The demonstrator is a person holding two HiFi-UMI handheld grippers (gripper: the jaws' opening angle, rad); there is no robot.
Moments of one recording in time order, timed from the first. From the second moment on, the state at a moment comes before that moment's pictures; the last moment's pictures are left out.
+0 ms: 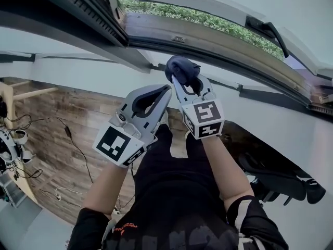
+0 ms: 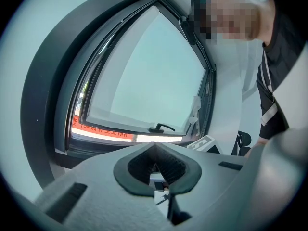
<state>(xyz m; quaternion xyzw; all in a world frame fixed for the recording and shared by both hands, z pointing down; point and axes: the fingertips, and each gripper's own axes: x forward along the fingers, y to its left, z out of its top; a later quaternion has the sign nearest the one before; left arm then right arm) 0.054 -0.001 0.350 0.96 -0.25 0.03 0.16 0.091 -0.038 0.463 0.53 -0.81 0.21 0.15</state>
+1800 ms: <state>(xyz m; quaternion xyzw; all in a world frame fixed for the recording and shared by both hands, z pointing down) 0.173 -0.034 0.176 0.98 -0.18 -0.04 0.04 0.245 -0.022 0.173 0.57 -0.82 0.02 0.05</state>
